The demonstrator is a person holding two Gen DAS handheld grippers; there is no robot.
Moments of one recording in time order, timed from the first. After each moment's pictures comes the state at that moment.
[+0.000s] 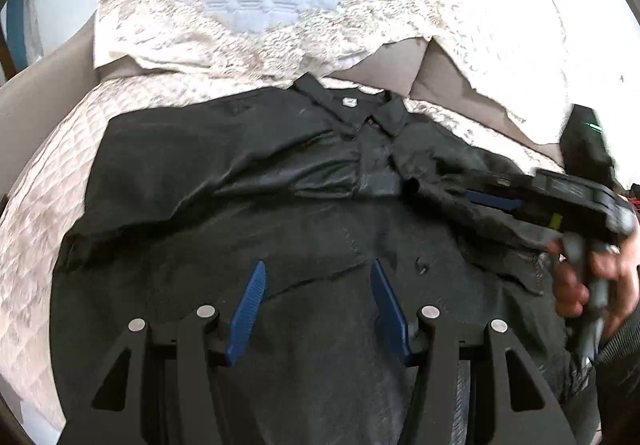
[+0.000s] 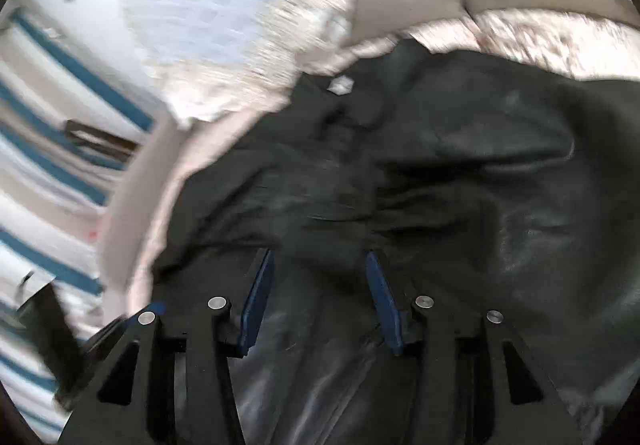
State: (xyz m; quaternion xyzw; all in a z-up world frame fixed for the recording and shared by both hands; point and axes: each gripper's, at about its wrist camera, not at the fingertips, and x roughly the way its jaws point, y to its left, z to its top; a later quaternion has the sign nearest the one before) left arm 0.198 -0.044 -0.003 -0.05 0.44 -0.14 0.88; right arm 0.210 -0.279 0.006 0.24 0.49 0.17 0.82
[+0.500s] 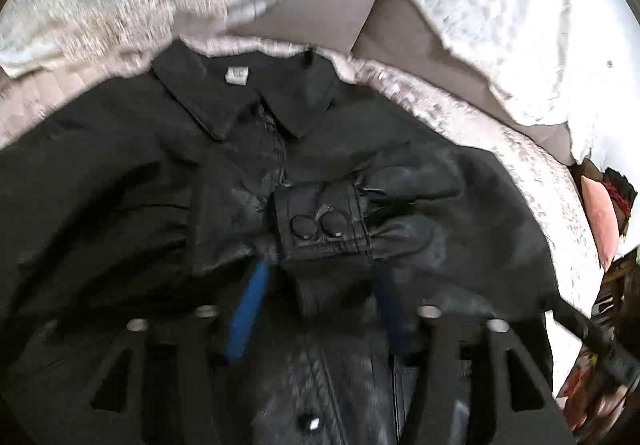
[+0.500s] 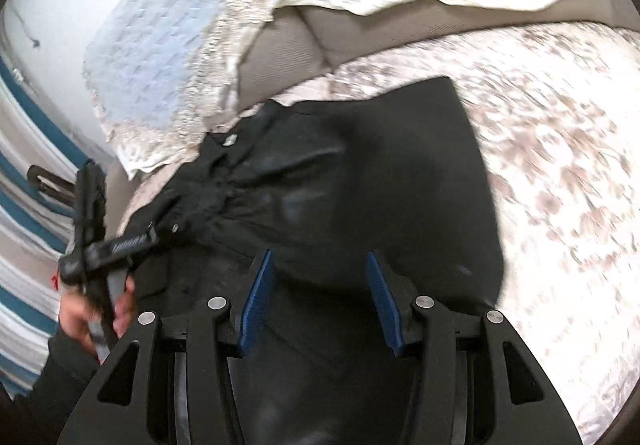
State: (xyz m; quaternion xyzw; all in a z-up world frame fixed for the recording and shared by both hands) left arm 0.321 -0.168 -0.049 -0.06 0.53 -0.22 0.81; right arm 0.121 -0.381 0.024 0.24 0.45 0.01 0.86
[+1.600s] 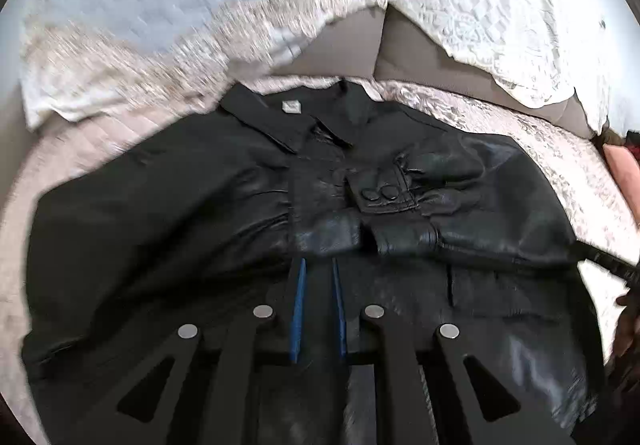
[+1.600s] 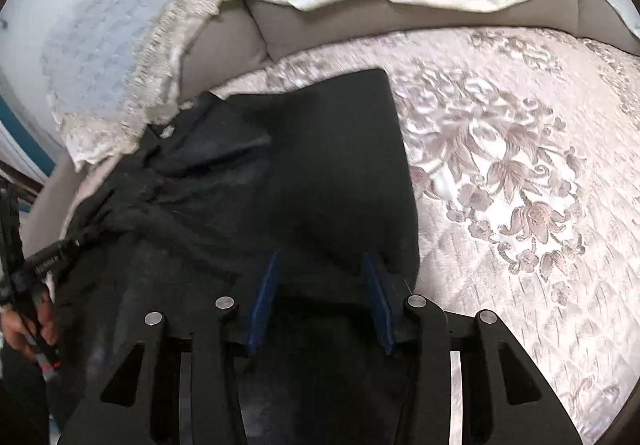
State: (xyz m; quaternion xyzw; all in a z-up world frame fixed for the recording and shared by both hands) left arm 0.253 -0.115 -0.008 0.04 0.45 -0.18 0.87; right arm 0.111 -0.403 0.017 0.19 0.47 -0.06 0.86
